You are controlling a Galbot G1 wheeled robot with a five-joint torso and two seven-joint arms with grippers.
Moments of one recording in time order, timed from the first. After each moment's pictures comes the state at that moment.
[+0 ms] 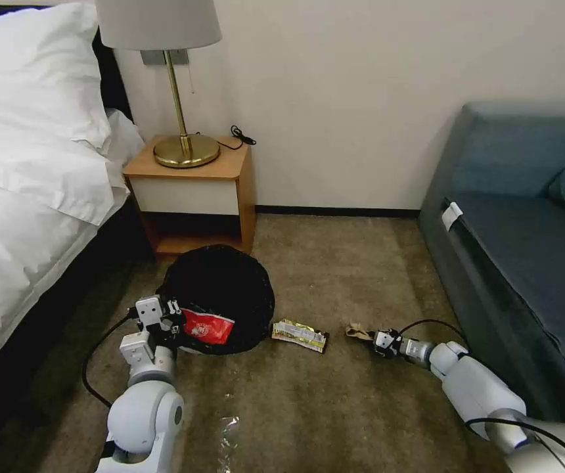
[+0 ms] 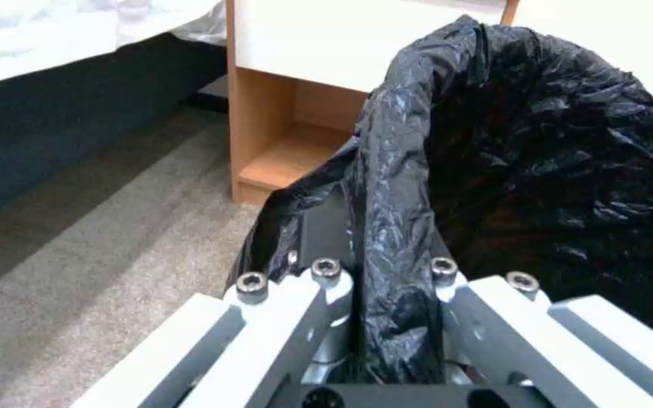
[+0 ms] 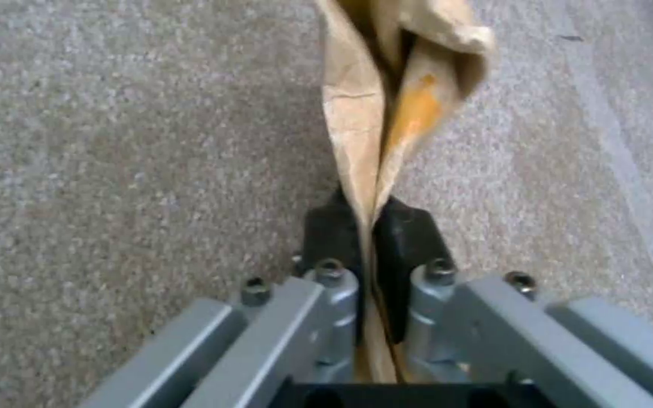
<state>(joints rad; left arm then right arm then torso) 1.39 -1.50 -0.52 -2.06 -0.20 0.31 -0.28 -0.56 1.17 0.10 0.41 -0.47 0.56 -0.43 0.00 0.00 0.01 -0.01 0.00</state>
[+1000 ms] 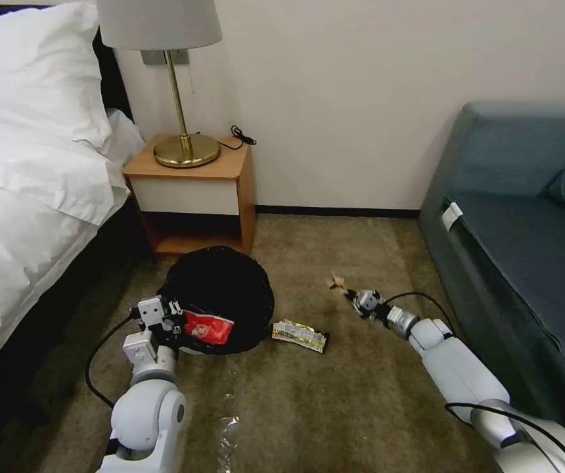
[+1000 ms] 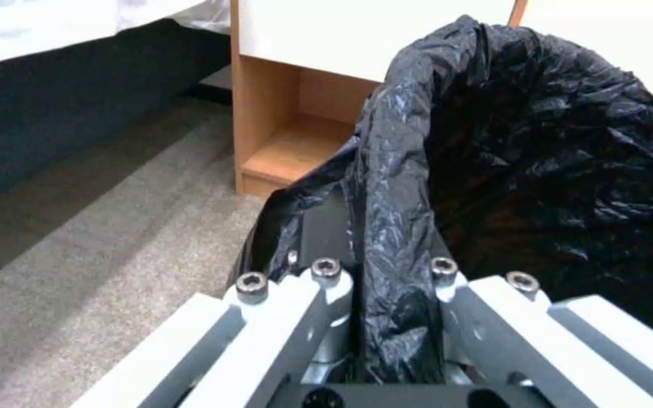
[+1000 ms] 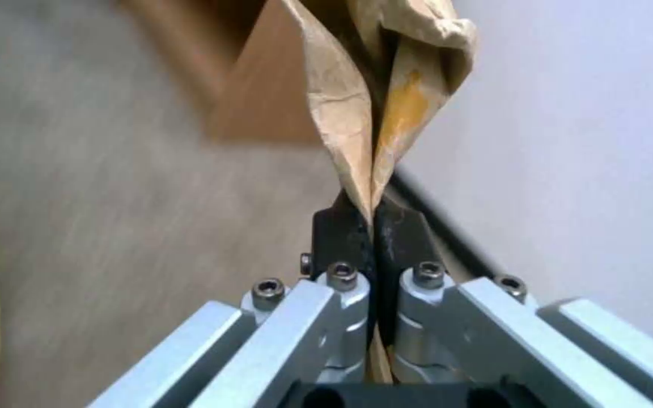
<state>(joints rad) 1.37 -1.51 -0.52 -2.03 -0.19 0.30 -0.28 -0.59 1.18 0.15 0.75 -0.09 0.61 -0.40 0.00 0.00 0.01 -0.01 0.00</state>
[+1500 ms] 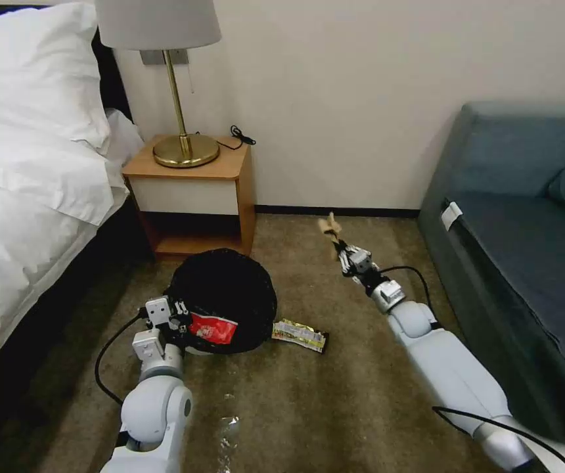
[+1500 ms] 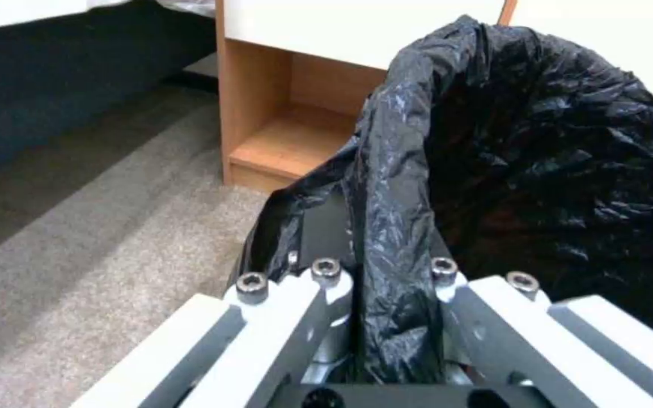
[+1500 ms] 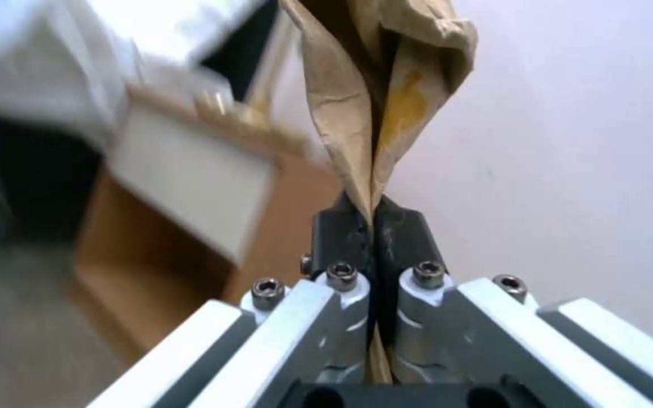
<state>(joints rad) 1.33 -1.52 -0.51 -1.97 -0.19 0.29 -0.28 -0.70 1.17 0.00 1.27 0.19 0.50 -0.13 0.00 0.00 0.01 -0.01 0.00</state>
